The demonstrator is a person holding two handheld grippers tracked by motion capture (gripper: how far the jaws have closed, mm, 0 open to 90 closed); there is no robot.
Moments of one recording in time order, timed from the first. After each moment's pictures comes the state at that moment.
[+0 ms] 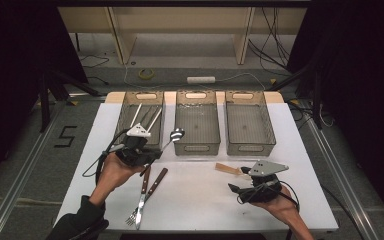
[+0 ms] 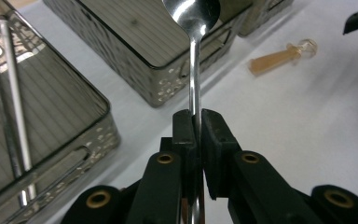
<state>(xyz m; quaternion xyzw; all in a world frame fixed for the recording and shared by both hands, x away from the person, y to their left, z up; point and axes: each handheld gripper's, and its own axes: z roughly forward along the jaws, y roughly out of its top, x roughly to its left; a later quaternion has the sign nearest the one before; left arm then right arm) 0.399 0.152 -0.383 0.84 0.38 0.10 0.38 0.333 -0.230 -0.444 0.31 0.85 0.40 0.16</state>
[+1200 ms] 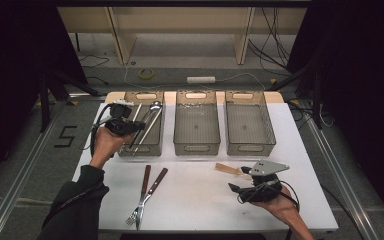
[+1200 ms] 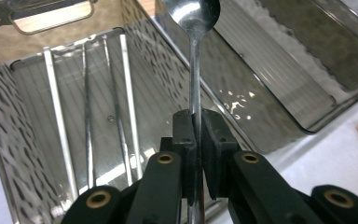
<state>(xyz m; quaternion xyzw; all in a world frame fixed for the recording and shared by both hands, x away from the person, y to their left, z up) 0.486 0.199 -0.385 0.79 0.48 0.14 0.37 0.334 -0.231 -0.444 0.31 0.85 0.40 0.16</state>
